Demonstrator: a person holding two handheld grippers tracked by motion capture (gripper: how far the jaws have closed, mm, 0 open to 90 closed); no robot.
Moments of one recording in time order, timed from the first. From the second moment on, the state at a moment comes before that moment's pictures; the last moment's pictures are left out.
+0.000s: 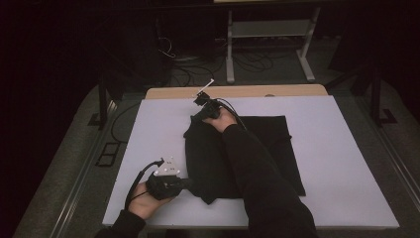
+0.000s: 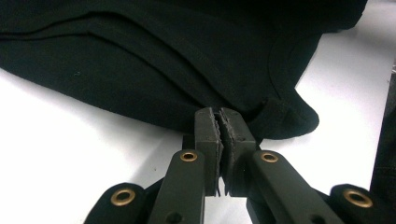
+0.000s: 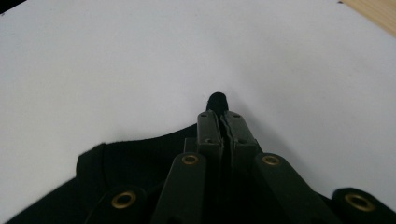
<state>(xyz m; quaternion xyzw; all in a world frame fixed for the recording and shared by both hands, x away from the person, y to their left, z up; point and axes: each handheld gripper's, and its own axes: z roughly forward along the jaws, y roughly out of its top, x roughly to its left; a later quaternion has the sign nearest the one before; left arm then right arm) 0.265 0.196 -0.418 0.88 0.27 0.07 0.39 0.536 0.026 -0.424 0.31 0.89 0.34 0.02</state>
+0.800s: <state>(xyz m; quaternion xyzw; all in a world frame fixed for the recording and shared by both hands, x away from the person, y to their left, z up) 0.271 0.157 -0.397 0.89 0.22 0.09 0.40 0.518 -0.056 -0.387 0.33 0.86 0.37 0.06</state>
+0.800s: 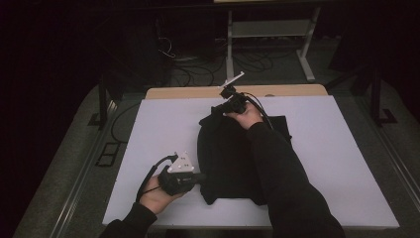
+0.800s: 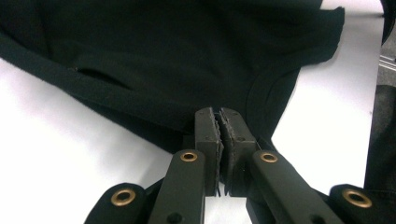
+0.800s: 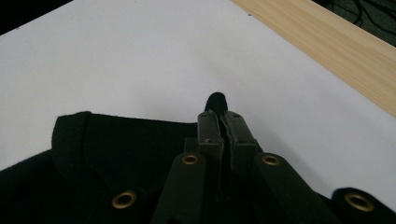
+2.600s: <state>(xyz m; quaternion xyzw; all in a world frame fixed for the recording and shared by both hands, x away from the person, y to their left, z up) 0.300 0.025 -0.368 0.89 0.11 0.08 0.43 0.493 -0.196 -0.386 0.41 0.82 0.40 0.10</state>
